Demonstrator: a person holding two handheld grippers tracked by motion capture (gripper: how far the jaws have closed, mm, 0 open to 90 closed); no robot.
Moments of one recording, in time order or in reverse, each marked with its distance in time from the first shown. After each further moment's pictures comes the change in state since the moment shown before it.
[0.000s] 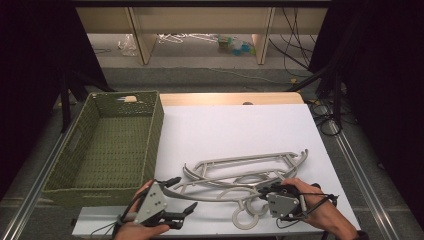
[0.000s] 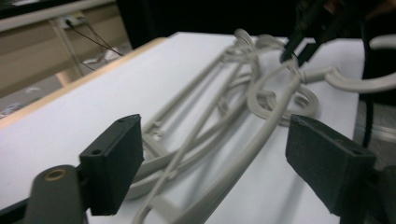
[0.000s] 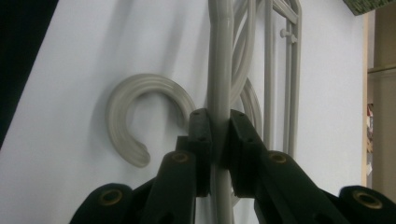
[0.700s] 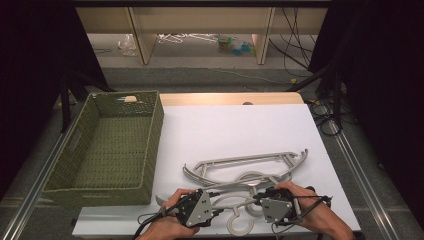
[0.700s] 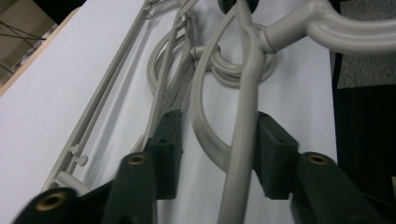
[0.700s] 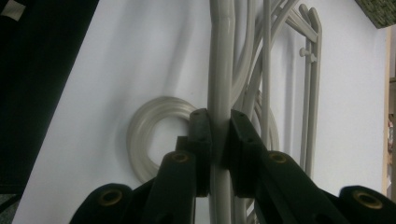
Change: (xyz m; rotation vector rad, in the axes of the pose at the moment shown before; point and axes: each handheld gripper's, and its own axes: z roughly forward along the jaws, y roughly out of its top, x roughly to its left) left arm -0.032 0.010 0.065 0.240 -0.196 0.321; right arm 0.006 0.015 0.003 0.005 0.049 0.037
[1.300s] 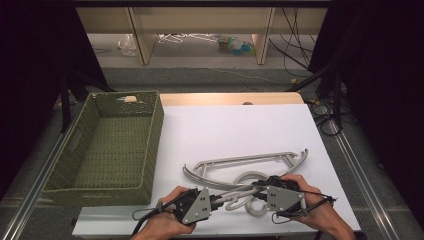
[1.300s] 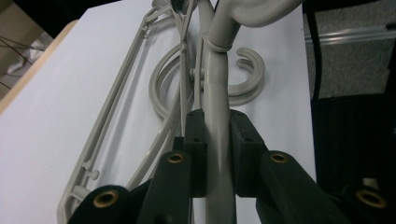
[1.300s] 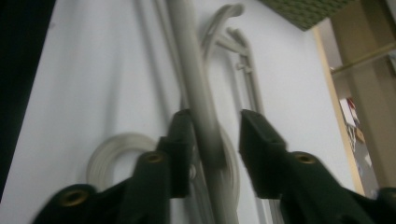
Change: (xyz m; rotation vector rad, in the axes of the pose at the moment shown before) left arm 0.012 0.017 -0.021 -0.033 -0.045 -0.042; right arm -0.015 -0.005 -0.013 -0.132 -0.132 0.150
